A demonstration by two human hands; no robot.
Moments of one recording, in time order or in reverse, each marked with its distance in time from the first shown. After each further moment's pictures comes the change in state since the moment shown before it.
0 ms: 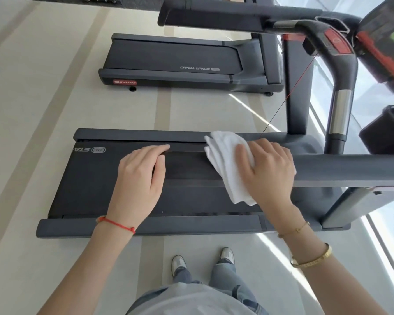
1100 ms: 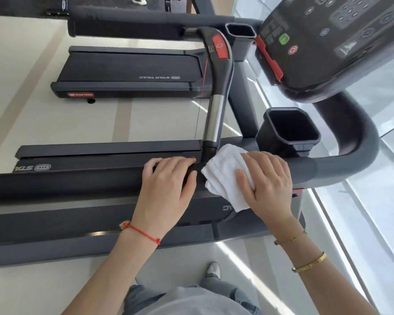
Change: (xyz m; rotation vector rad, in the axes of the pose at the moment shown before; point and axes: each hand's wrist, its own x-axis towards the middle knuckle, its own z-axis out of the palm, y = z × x) left_hand 0.037 0.261 0.206 0.150 -0.101 0.155; right_hand -0.007 0.314 -0.068 -0.039 0.091 -0.261
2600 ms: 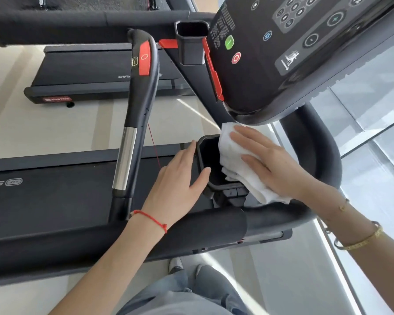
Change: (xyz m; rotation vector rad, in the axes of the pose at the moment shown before) left_hand 0.154 0.116 0.115 -0.254 -0.274 -0.112; right_hand 0.084 0.220 -0.002 0.478 -0.714 0.024
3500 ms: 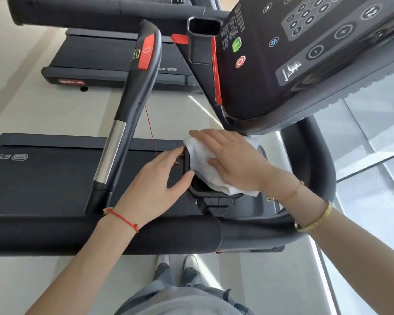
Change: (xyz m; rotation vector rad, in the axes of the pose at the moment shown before) left_hand 0.000 0.001 0.002 -0.057 0.062 -0.077; right_hand 0.051 0.001 0.011 -0.294 -0.175 -0.226
